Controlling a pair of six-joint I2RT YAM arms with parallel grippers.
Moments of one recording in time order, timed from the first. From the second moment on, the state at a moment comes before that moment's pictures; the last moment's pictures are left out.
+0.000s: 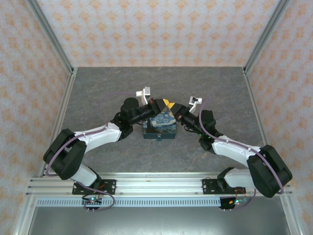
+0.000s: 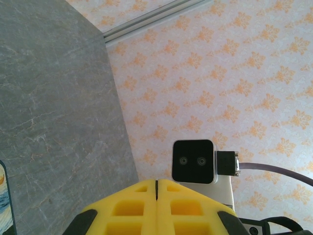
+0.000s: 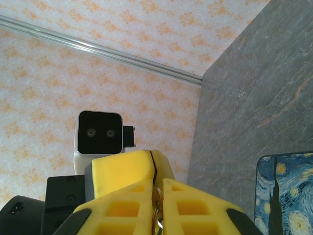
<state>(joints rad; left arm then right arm) -0.61 1.51 0.80 0.63 0.34 -1.17 0.58 1.26 0.49 0.78 -0.26 1.26</state>
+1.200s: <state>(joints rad) -0.70 1.13 0.55 -0.18 0.12 -0.79 0.58 1.19 0.43 0.54 -0.19 1.28</state>
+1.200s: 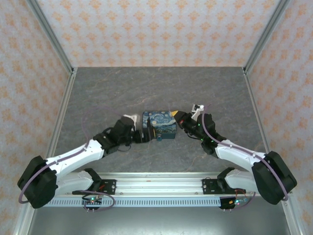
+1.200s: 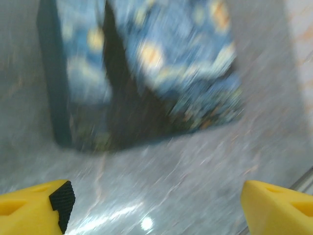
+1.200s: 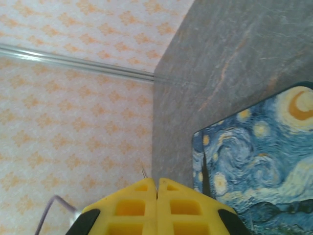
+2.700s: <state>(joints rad) -0.81 1.76 0.68 0.40 -0.02 -0.57 0.56 1.61 0.58 0.66 -0.17 1.37</state>
